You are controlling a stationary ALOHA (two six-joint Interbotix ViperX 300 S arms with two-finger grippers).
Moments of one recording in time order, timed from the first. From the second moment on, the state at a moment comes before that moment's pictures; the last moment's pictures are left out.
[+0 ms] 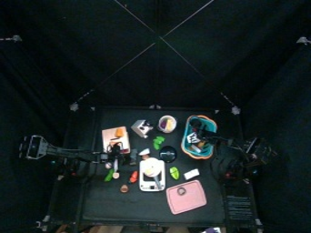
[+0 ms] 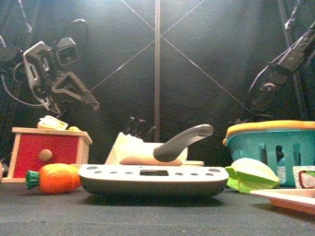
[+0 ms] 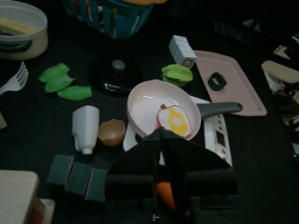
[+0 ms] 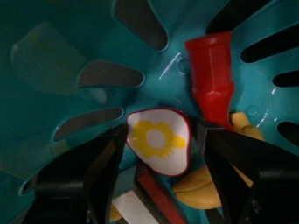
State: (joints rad) left arm 0.04 -0.40 1.20 -0.06 -0.47 -0.23; right arm -0.72 -0.14 0.91 -0.22 0.45 0.74
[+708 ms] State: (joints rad) left arm 0.04 -0.40 1.20 -0.06 -0.47 -0.23; right arm -0.72 -0.14 0.89 -0.22 0.48 0.74
